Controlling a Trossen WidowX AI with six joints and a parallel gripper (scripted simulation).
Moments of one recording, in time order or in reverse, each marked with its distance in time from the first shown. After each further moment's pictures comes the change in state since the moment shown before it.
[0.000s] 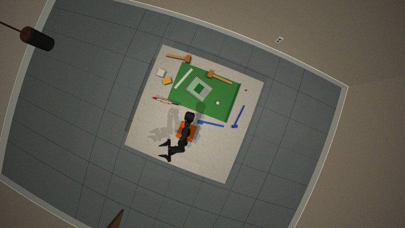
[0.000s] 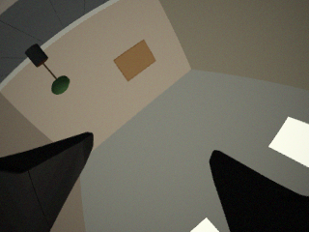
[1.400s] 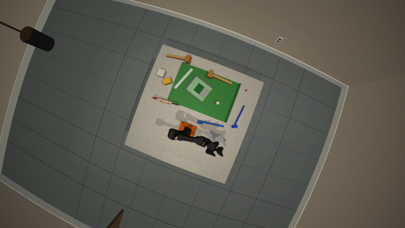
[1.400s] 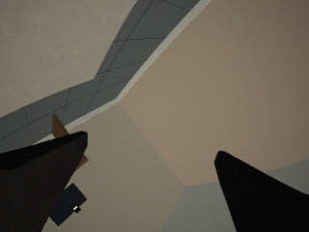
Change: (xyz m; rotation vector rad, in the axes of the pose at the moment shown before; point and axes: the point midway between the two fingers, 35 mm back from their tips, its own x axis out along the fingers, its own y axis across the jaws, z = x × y) arm -0.474 -0.071 0.010 0.151 -1.762 -1.390
